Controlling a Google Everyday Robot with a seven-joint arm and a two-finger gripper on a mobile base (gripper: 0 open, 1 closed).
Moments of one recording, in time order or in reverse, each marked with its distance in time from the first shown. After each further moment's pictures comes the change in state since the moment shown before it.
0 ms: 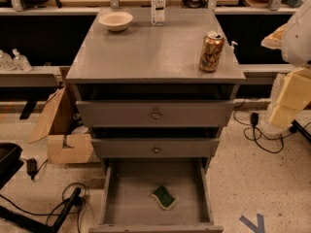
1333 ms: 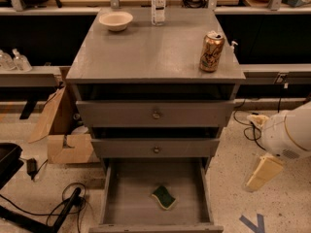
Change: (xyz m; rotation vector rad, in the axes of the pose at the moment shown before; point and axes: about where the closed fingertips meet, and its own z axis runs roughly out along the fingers) arm 0.075 0.053 0.187 -0.054 -0.162 0.072
